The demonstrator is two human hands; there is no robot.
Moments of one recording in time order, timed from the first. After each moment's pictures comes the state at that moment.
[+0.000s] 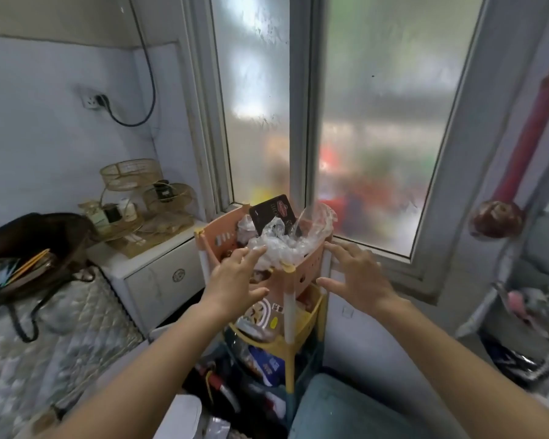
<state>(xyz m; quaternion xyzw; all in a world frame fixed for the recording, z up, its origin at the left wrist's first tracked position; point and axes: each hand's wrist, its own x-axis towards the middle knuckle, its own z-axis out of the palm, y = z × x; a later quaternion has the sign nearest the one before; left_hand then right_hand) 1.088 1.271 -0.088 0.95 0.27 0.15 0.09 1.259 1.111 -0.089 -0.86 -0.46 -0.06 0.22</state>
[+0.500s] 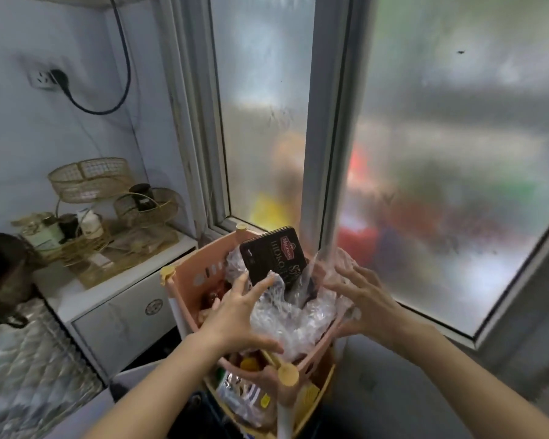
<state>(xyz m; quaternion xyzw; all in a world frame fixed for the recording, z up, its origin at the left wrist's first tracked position) 1.255 1.431 -0.143 0.93 0.30 0.05 0.21 1.479 1.272 -0.144 -0.80 -0.60 0.02 0.08</state>
